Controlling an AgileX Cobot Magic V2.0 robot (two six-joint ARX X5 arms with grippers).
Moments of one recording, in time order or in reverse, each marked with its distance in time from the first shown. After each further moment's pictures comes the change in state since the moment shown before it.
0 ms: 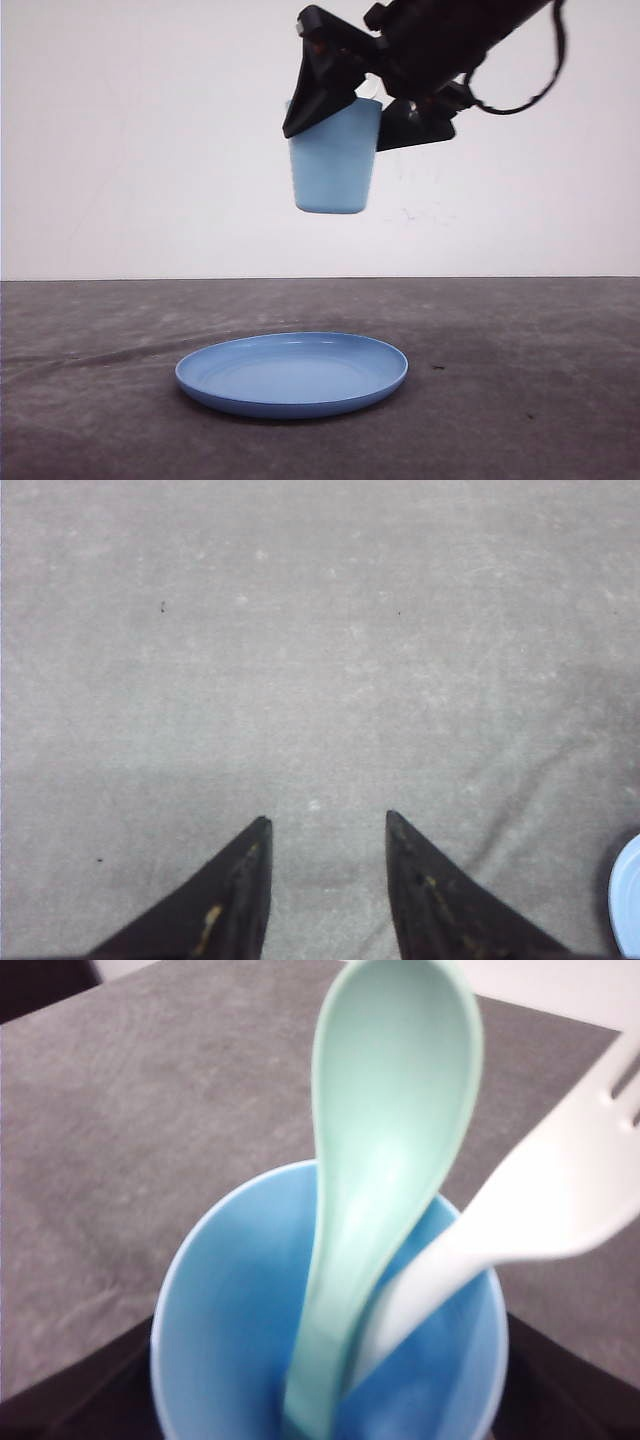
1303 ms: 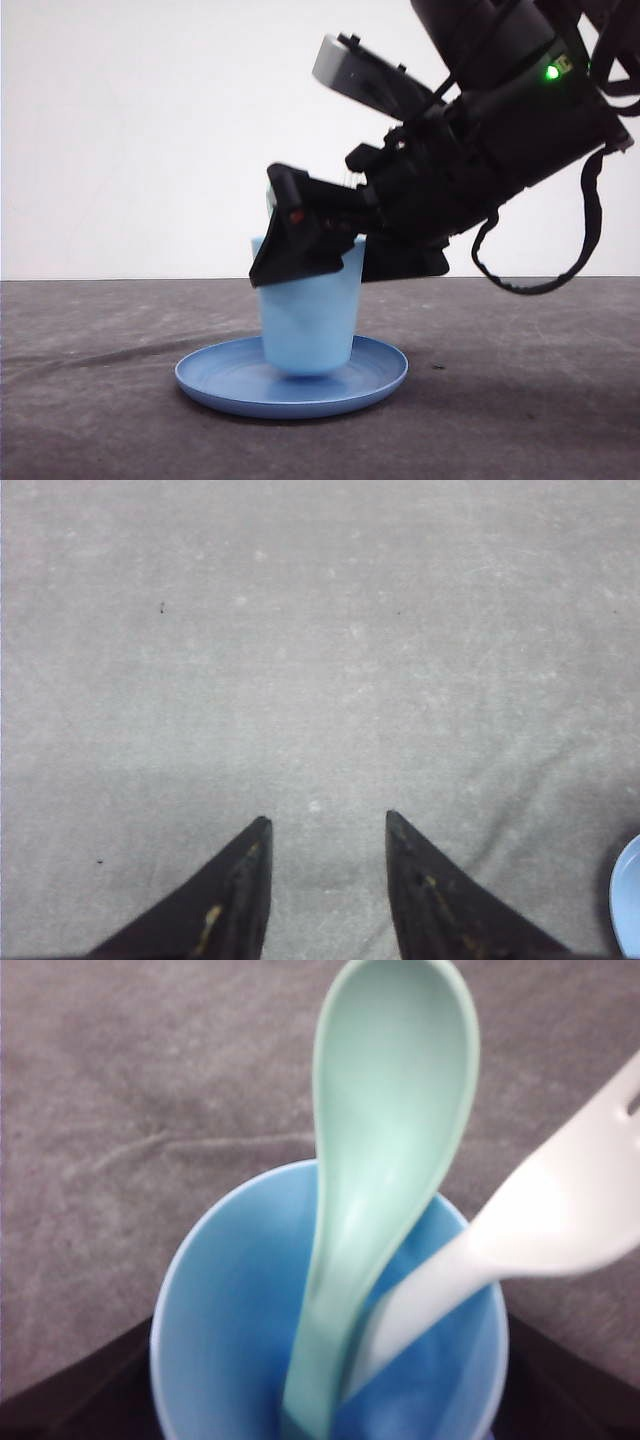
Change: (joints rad) left arm 0.000 0.000 0.000 0.001 0.000 0.003; right arm 0.121 0.189 -0.269 0.393 0.025 0.030
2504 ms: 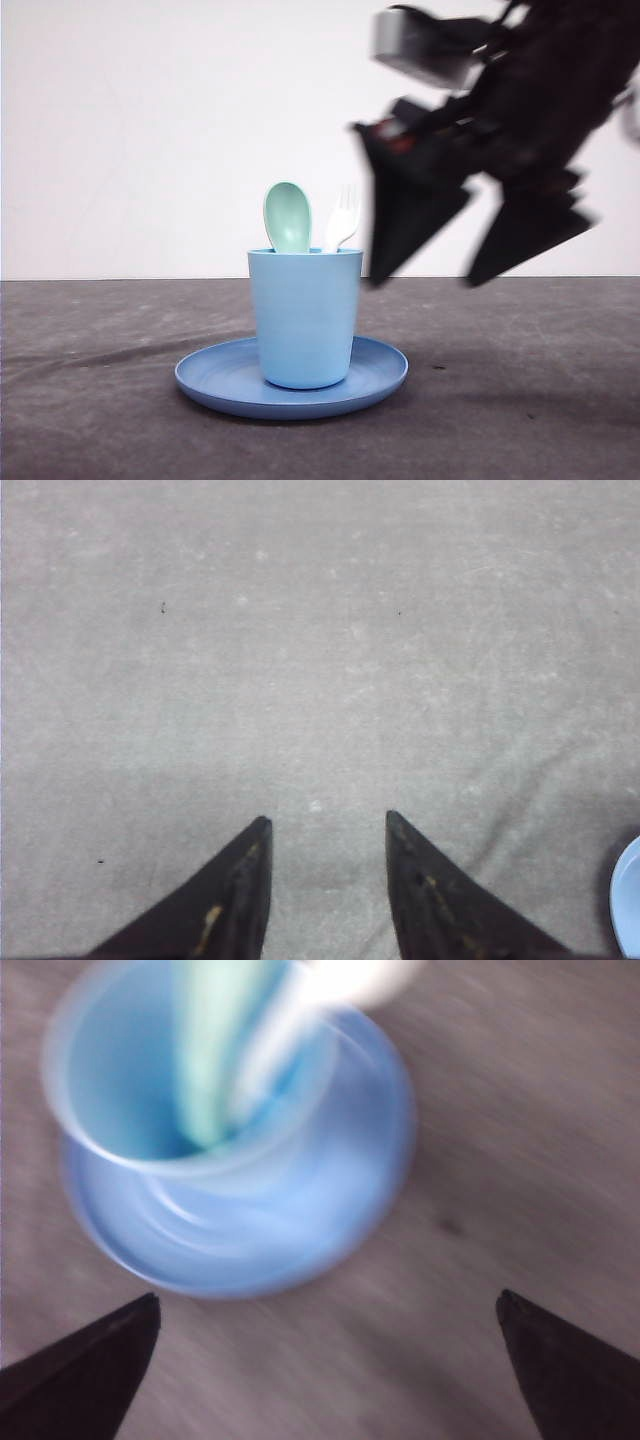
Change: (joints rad) left arm 0.000 0.000 0.000 0.000 0.000 0.000; right arm -0.111 -0.331 0.196 -0.995 0.031 0.003
